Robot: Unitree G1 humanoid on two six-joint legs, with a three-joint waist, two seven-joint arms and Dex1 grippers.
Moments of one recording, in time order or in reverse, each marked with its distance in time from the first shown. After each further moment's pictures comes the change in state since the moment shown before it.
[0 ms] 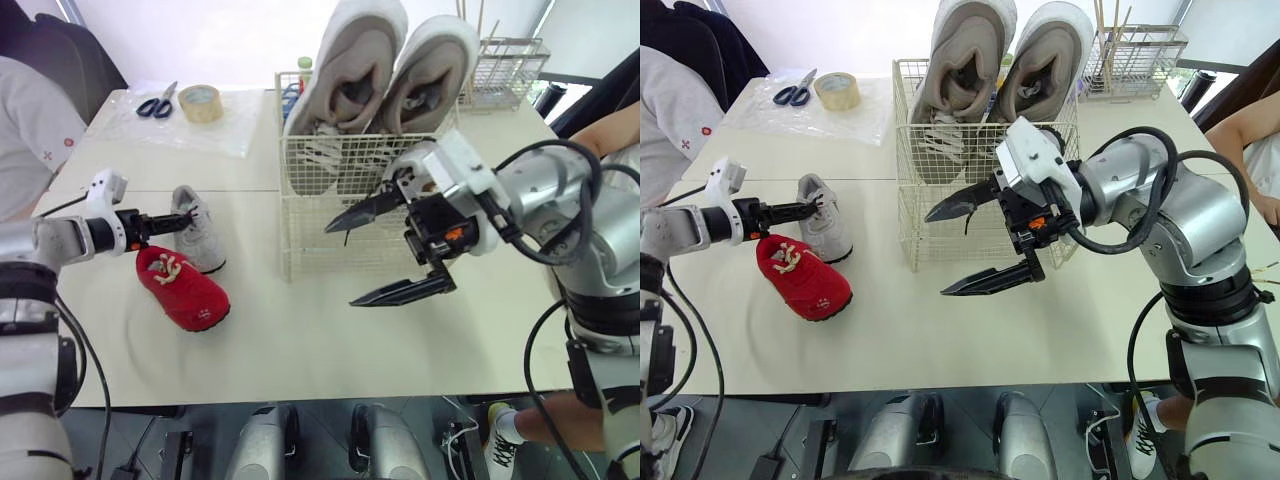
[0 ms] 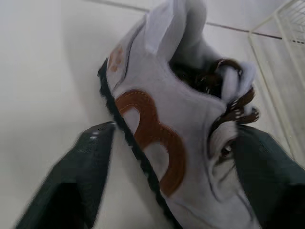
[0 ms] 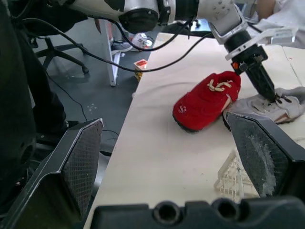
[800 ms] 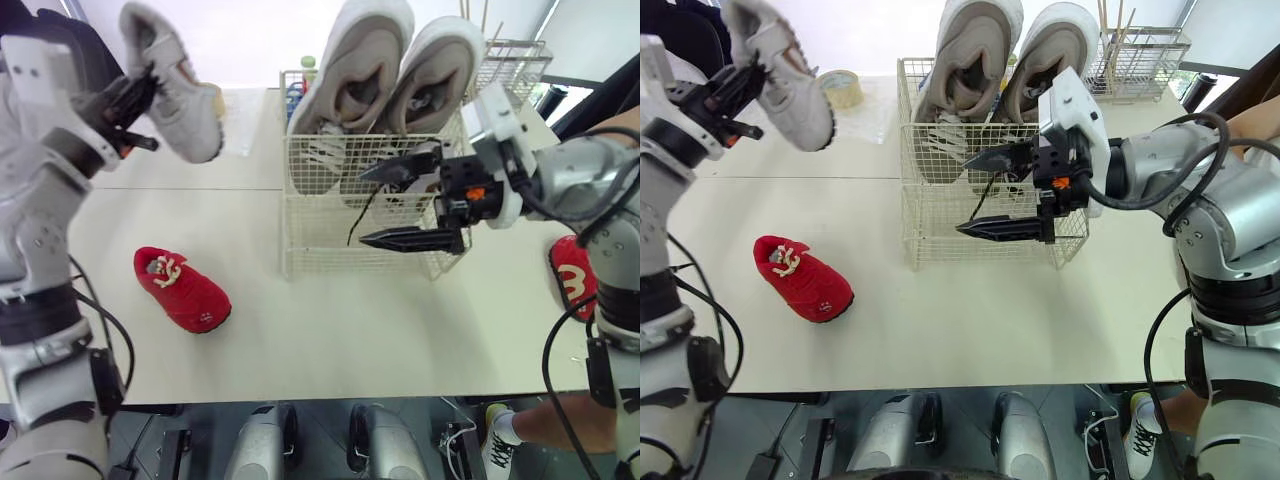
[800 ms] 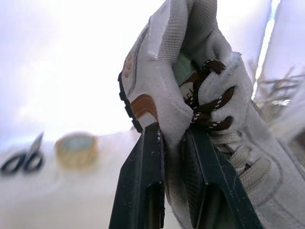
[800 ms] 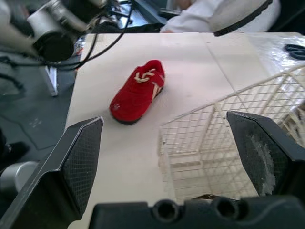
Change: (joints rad) left arm 0.189 -0.265 0.410 -1.072 -0.011 -0.177 0.473; right arm -0.005 -0.058 -0.110 0.070 0.008 0.090 -0.193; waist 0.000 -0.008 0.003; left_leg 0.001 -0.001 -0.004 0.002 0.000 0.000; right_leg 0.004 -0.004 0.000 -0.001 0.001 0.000
